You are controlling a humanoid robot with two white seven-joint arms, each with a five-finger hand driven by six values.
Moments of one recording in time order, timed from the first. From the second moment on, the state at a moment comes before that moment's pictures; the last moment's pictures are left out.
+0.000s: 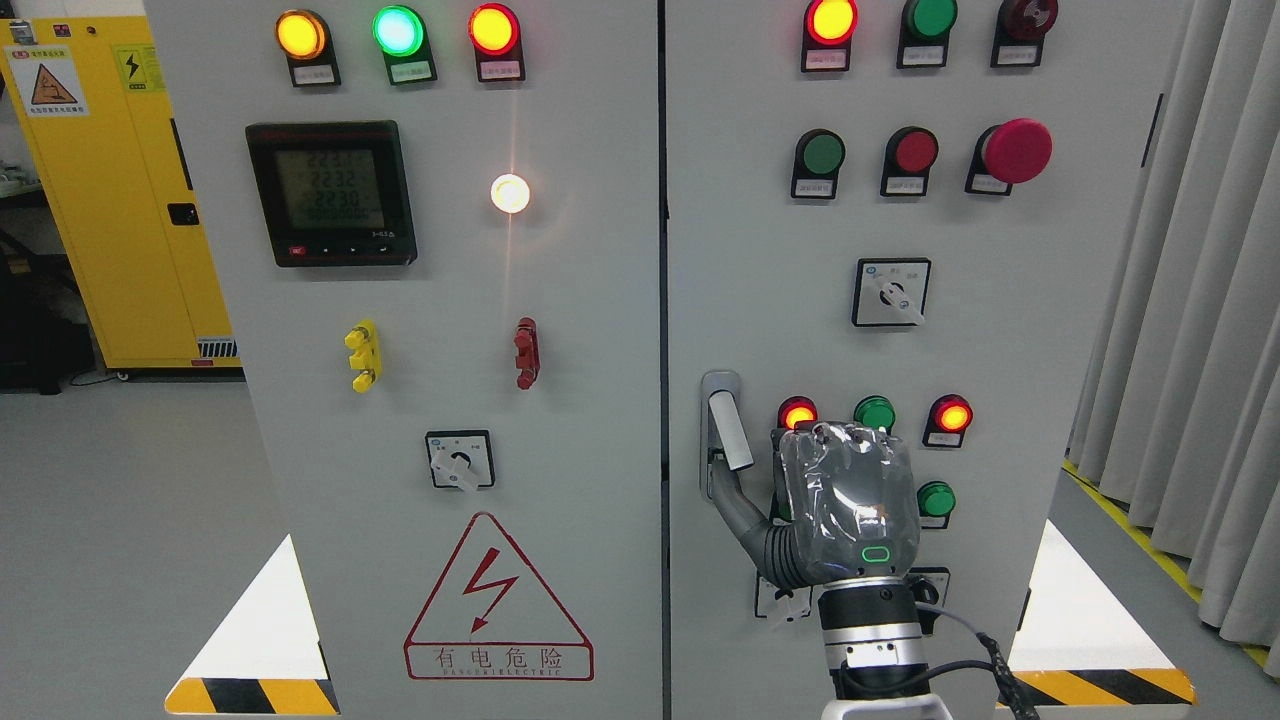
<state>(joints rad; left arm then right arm) -0.04 -0.11 -0.08 0.00 0.15 -0.04 0.10 -0.46 0.15 0.22 -1.73 1.52 0.16 -0.12</state>
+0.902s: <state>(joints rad) -0.04 -0.11 -0.08 0.00 0.15 -0.04 0.10 -0.46 0.15 0.21 -1.73 1.52 0.16 -0.12</state>
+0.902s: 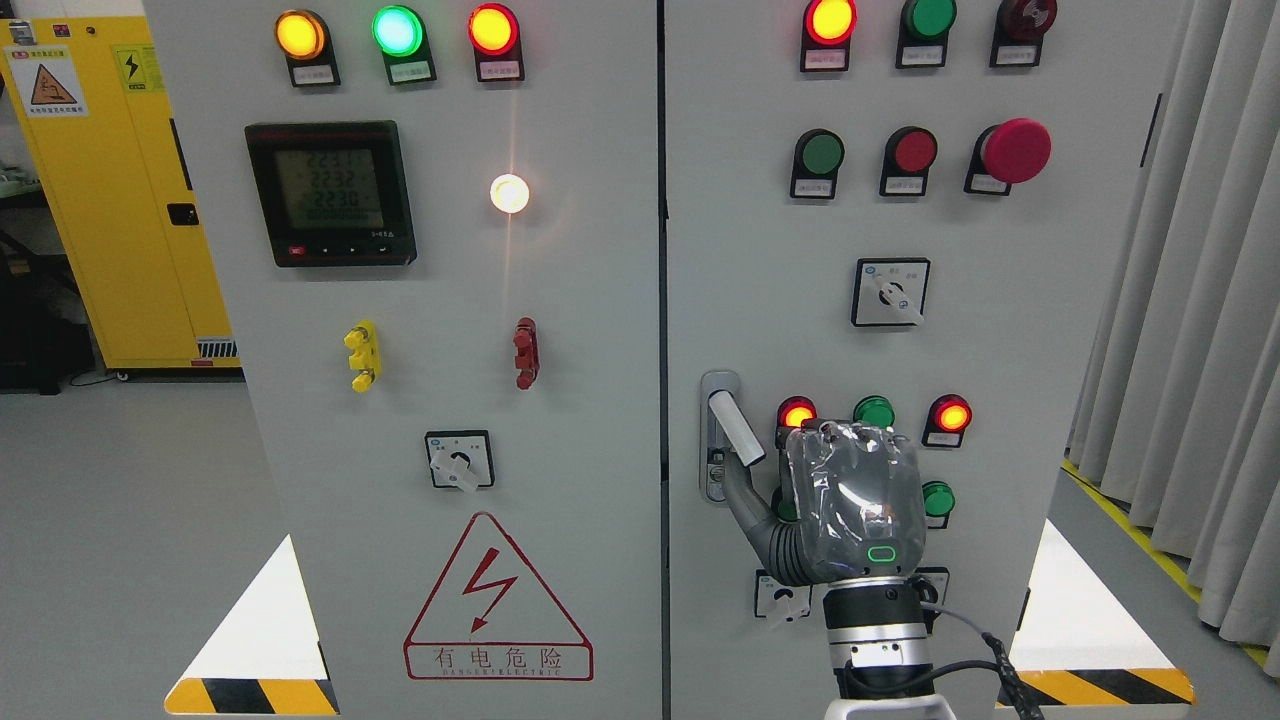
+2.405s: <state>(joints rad) -0.04 -0.11 -0.08 0.00 0.15 -0.04 0.10 -0.46 0.15 0.20 -1.74 1.52 0.16 -0.12</state>
